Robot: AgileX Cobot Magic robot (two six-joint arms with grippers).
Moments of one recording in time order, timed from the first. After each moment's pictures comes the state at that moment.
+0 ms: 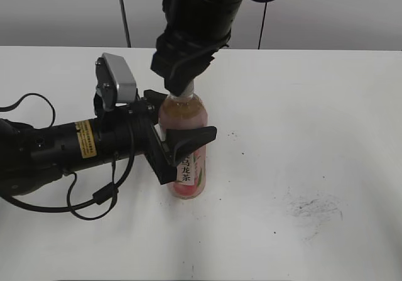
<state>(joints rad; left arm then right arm) -0.43 1.98 -0.68 0.82 -1.21 -0.26 0.75 1.94 -1.83 0.13 1.22 -0.43</state>
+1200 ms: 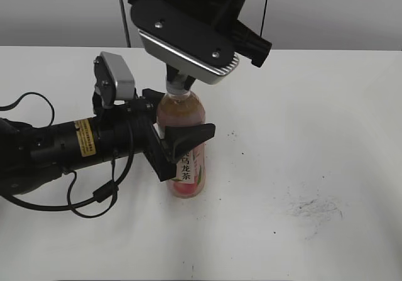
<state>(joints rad) -0.43 1.98 -0.68 0.81 -1.21 -0.28 0.75 1.94 -1.84 0.12 1.23 -2.14</state>
